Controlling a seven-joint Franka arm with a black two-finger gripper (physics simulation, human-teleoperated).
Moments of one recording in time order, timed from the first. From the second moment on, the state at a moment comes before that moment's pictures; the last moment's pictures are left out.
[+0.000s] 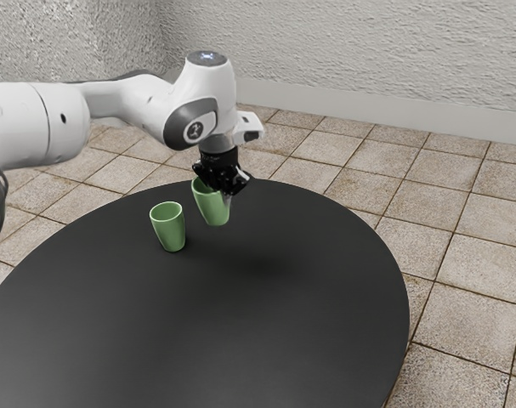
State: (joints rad) arm 0.07 0.43 -0.22 -1.55 0.27 2.05 -0.28
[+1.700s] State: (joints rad) arm 0.08 0.49 -0.01 -1.44 0.21 1.97 -0.09
